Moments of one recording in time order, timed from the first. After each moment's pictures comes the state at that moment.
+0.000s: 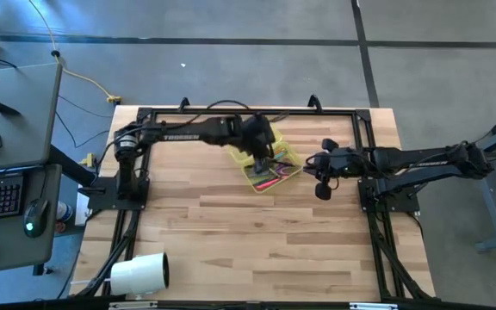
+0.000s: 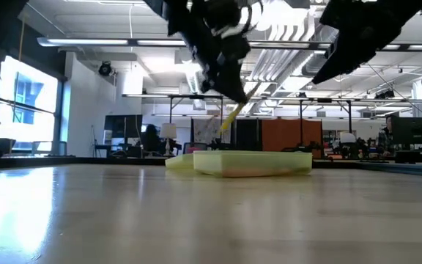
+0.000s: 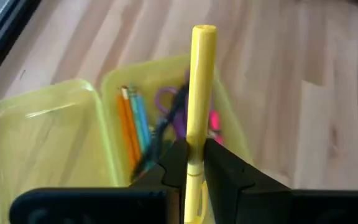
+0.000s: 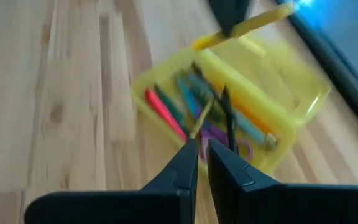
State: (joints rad) left arm 0.22 1.91 1.63 -0.57 0.05 -0.07; right arm -0.01 0.91 0.67 -0.45 0.20 0.10
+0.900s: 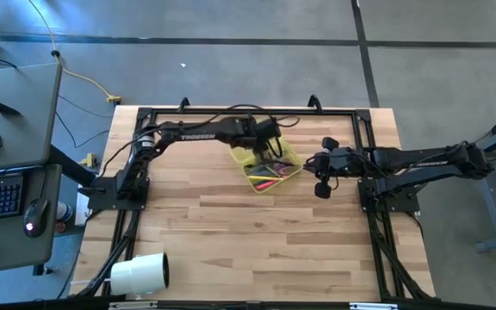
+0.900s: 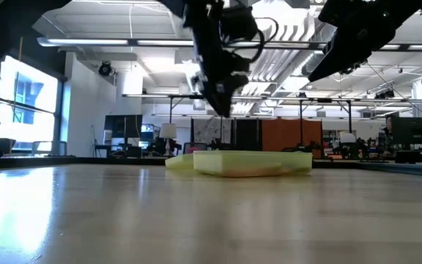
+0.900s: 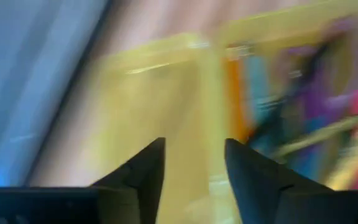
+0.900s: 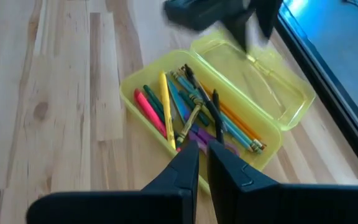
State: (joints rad) left arm 0.24 2.08 1.84 -0.82 -0.34 -0.09; right arm -0.01 0.91 0.67 -0.44 0.24 0.04
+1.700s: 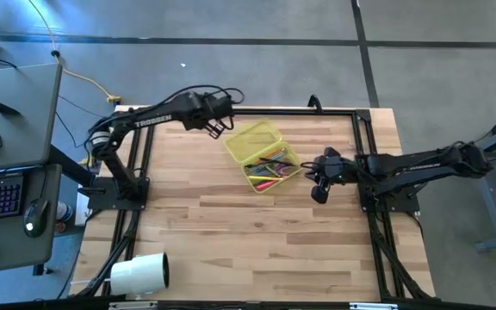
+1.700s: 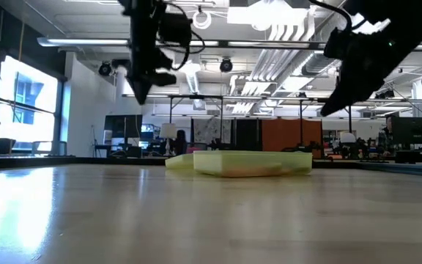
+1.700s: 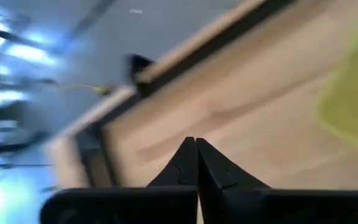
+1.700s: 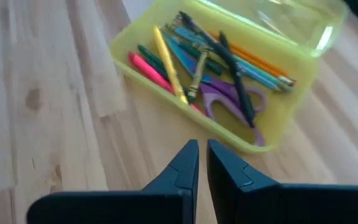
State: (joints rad) left arm 0.43 1.69 1.54 -1.26 -0.64 -0.53; right arm 0.01 0.93 0.53 -0.39 0.23 0.32
